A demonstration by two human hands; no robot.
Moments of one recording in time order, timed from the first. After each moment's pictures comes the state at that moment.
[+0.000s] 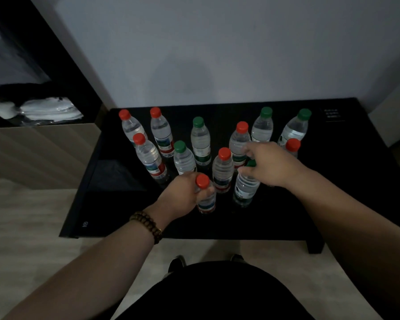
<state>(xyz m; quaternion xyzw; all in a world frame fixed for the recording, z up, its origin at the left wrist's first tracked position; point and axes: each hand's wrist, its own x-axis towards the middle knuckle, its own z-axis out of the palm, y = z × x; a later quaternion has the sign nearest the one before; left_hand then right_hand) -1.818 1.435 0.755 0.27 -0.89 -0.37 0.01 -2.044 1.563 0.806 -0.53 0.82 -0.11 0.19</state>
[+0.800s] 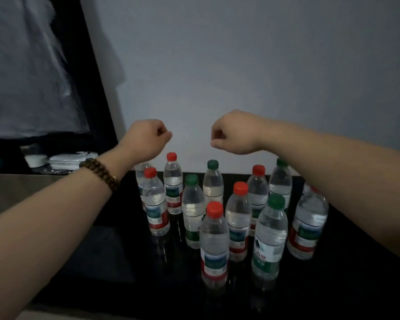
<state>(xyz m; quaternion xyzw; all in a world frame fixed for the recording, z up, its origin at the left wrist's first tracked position) -1.814 1.298 0.837 0.37 -0.87 -0.06 0.31 -2.013 1.456 0.875 -0.68 0.72 -0.05 -0.12</state>
